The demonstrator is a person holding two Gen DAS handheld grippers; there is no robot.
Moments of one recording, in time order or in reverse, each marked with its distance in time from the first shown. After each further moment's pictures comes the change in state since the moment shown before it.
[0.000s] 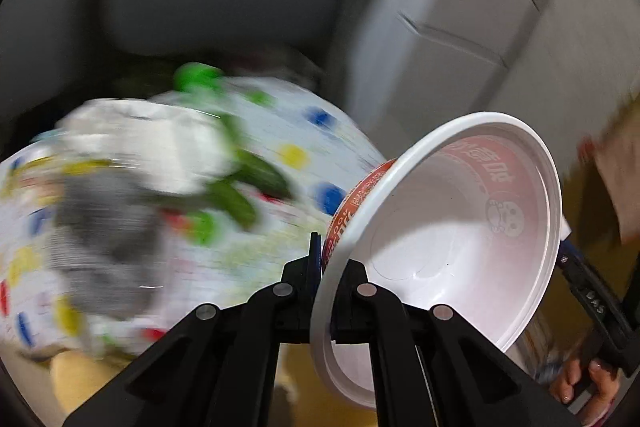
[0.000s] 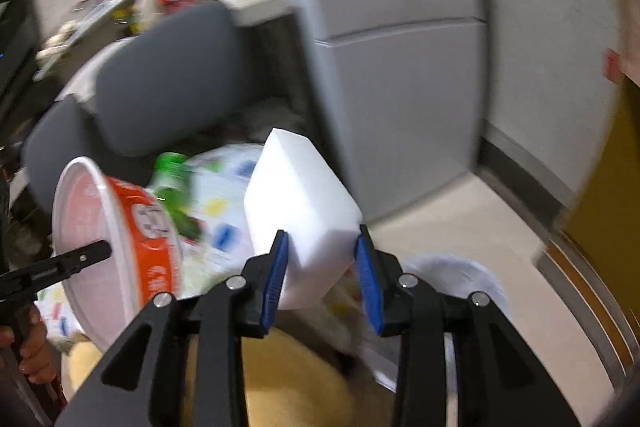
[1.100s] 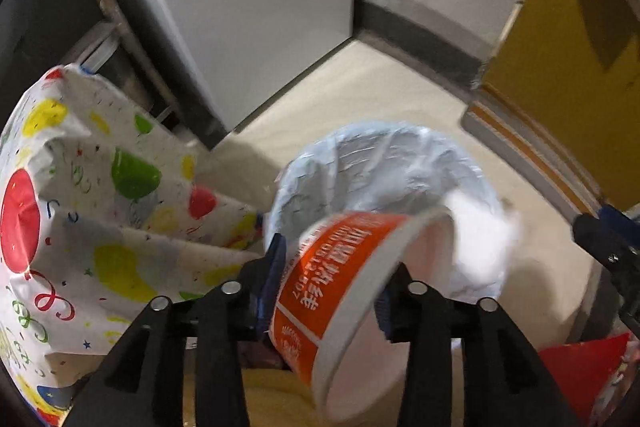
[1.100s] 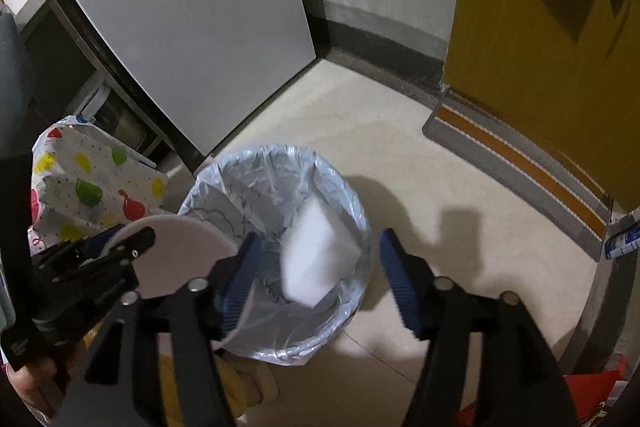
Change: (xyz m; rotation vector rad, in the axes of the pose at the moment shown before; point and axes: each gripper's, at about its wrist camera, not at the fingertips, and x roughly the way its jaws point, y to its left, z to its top) left arm 0.230 -0.217 -0.068 0.470 0.253 -0.018; right arm 0.072 -0.186 -0.092 0.326 0.242 -0.326
